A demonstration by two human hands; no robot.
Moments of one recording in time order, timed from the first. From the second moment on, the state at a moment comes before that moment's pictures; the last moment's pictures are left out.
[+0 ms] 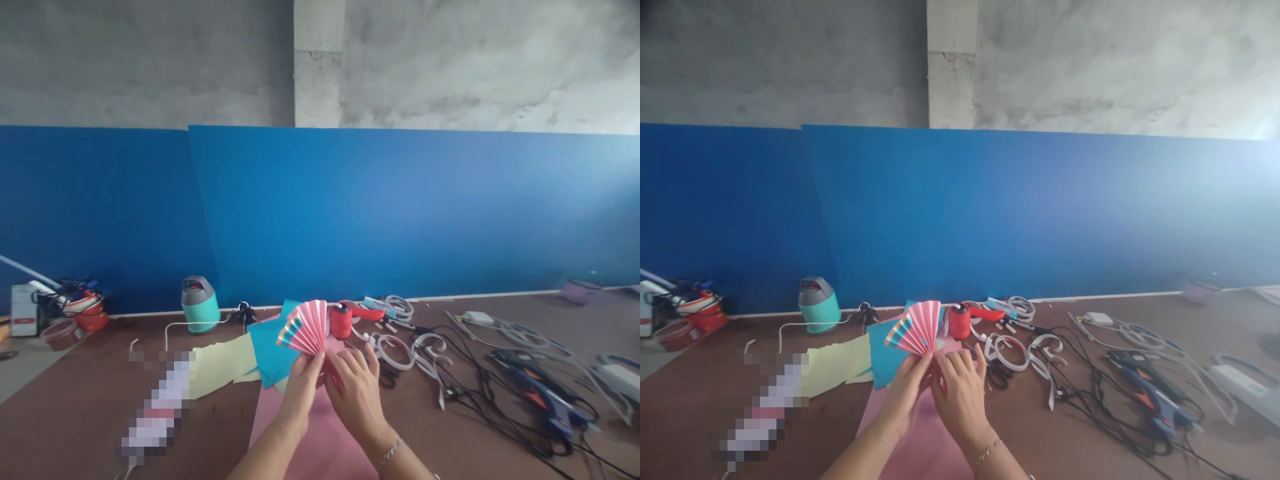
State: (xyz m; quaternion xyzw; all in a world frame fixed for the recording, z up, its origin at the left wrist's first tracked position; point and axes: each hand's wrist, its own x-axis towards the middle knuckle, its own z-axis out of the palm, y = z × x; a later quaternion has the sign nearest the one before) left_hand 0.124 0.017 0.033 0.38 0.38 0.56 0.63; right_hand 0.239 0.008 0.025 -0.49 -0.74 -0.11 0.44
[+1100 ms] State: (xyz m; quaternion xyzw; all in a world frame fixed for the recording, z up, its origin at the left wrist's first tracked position) left_hand 0.108 0.020 0.031 0.34 0.17 0.50 0.77; right_hand 0.243 0.012 0.017 -0.43 -0.76 0.14 0.47
